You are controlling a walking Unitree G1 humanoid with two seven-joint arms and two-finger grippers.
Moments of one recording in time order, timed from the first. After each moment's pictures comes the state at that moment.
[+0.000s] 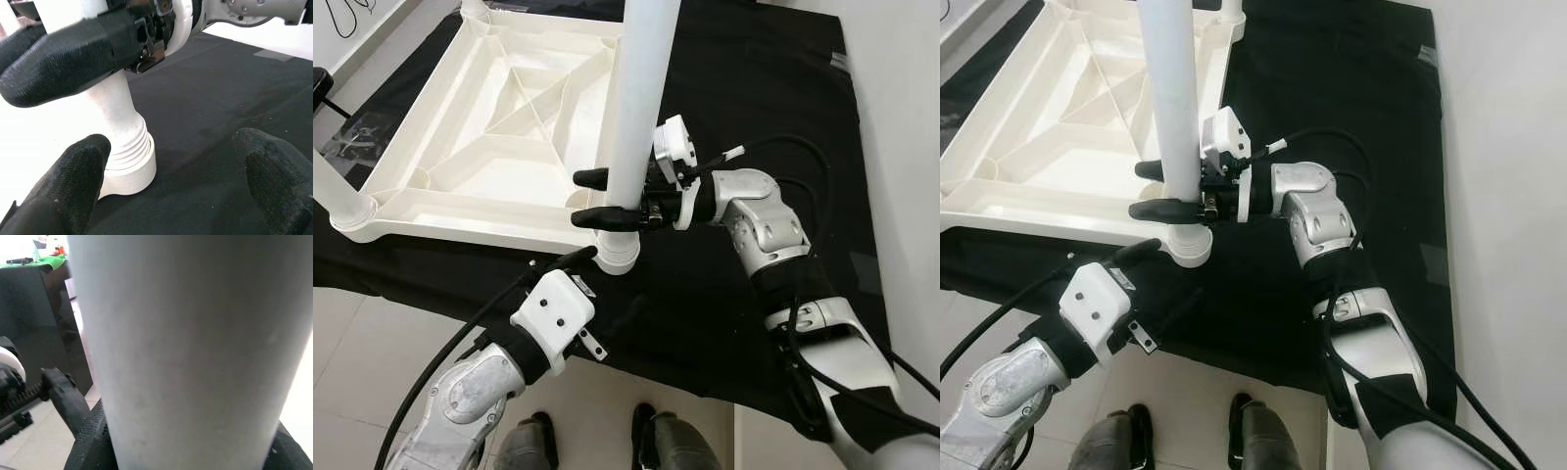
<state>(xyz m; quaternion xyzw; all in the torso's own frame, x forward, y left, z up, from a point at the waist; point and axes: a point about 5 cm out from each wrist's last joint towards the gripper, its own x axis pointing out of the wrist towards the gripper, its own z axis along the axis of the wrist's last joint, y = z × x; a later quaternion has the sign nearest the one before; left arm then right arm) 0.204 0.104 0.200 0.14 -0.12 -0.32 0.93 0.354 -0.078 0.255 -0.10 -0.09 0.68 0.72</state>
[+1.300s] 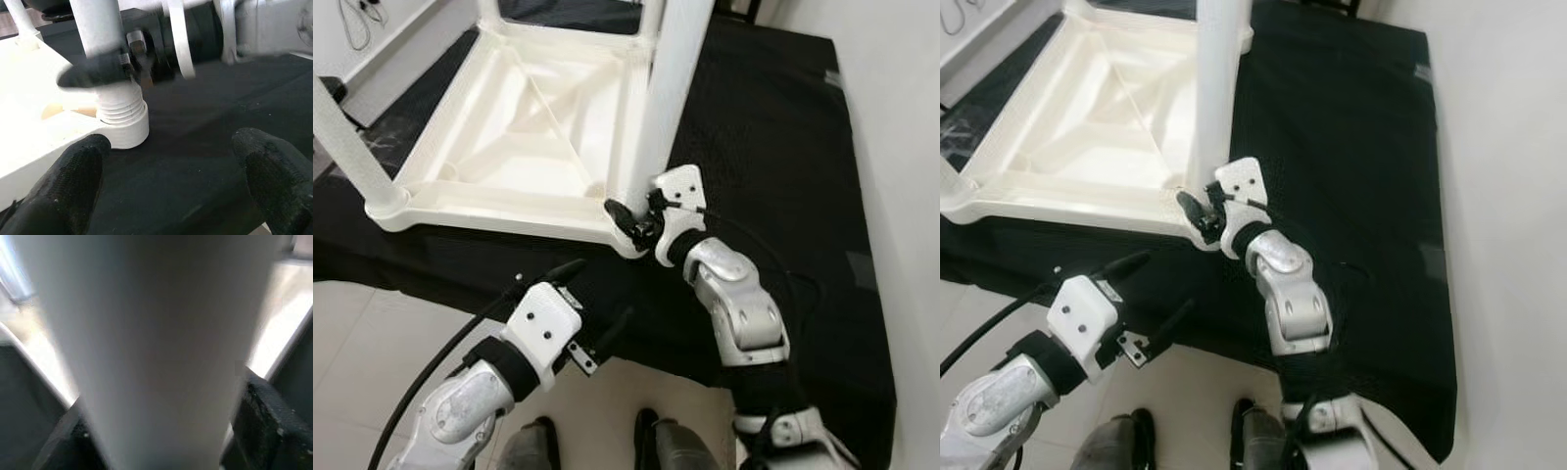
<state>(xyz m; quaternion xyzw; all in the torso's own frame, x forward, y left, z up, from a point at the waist) 0.198 0.112 0.191 0.13 -0.10 -0.31 0.94 0.337 -0.072 0.220 -0.04 -0.07 0.37 0.93</state>
